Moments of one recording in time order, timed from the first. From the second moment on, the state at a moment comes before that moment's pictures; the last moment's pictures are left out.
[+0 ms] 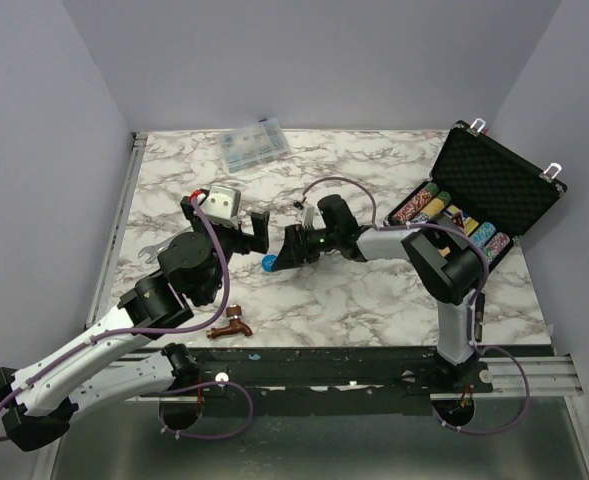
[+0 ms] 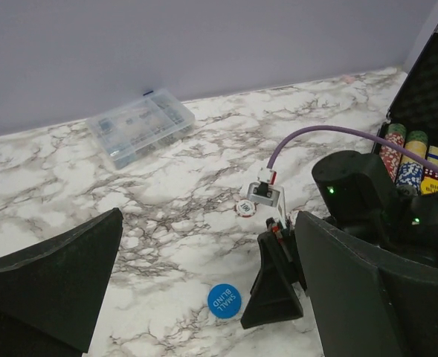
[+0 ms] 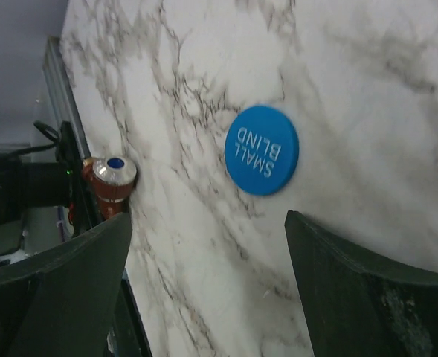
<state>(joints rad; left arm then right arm) -0.96 0.76 0.90 -0.16 -0.66 -0.06 0.65 2.05 1.11 0.33 -0.77 0.49</state>
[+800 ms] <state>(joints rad) -0.95 0.65 0.88 -0.09 -0.73 -0.02 0.97 2.19 1.64 -0.44 0.23 0.48</state>
